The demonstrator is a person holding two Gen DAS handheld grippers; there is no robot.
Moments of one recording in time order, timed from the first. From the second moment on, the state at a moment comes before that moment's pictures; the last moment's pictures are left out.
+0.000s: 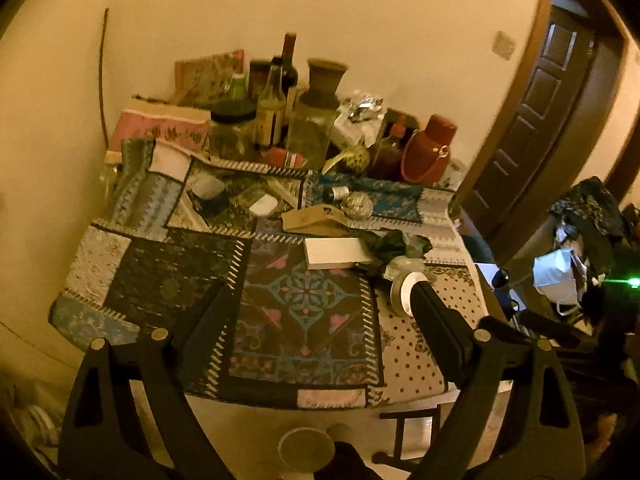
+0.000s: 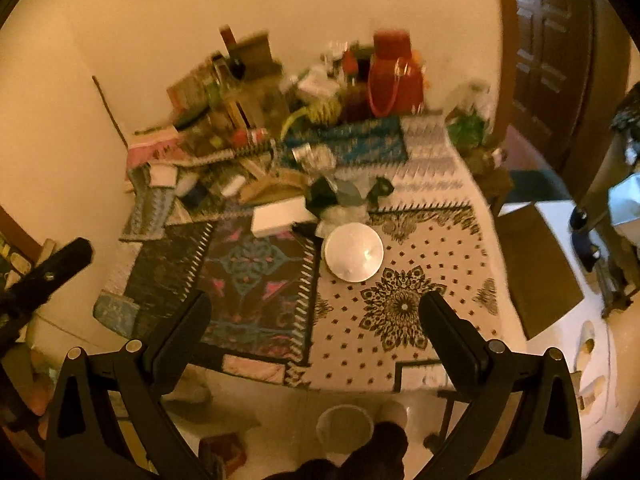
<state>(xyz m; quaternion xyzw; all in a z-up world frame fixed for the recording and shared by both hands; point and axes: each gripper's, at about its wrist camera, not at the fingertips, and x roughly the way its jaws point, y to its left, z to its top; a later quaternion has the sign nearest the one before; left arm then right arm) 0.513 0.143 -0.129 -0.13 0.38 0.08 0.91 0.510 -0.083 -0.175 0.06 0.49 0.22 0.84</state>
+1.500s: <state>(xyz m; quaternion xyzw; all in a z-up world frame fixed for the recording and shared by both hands) 0.703 0.069 -0.300 -0.25 0.55 0.13 0.78 0.628 -0.165 -0.248 0.06 0.56 0.22 0.80</state>
